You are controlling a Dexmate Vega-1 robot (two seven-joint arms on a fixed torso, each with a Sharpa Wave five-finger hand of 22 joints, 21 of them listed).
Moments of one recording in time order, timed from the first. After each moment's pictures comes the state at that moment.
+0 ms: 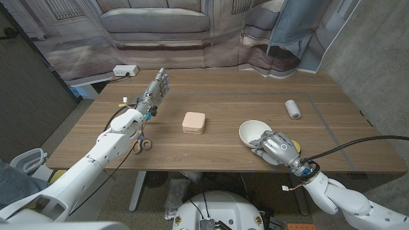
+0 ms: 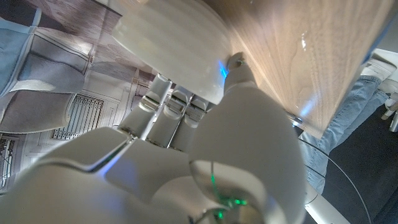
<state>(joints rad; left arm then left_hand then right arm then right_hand) 0.90 0.64 0.31 -1.51 -0.74 -0.15 -0.06 0.35 0.04 -0.04 0.08 0.31 -0.16 0.06 0.19 0.18 -0.17 0.02 0.20 0.18 -0.17 0.03 0.18 0.18 -0.17 -0.03 0.20 0.18 -1.31 -1.08 -0.60 -1.84 -1.01 -0.08 -0.85 1.19 0.06 0.10 -0.12 0.19 1.01 -0.10 0.23 0.22 1.19 -0.16 0.28 0.26 1.18 -0.19 0.38 0.49 0.68 -0.07 0.74 0.32</state>
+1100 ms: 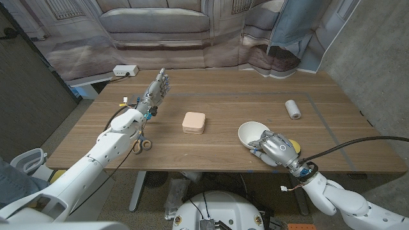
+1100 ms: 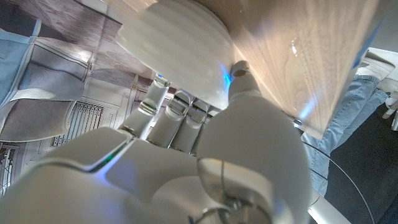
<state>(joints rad) 0.89 0.64 0.31 -1.50 -0.74 -0.14 -0.06 0.36 0.05 -0.04 0.08 0.31 -0.16 0.06 0.19 0.18 -0.17 0.02 0.20 0.18 -0.17 0.03 0.18 0.18 -0.17 -0.03 0.20 0.18 -1.30 -1.08 -0.62 -1.84 -0.99 -0.08 -0.83 1.00 0.08 0.18 -0.16 0.18 0.95 -0.15 0.25 0.24 1.14 -0.20 0.22 0.37 1.20 -0.24 0.27 0.54 0.52 -0.05 0.93 0.18</state>
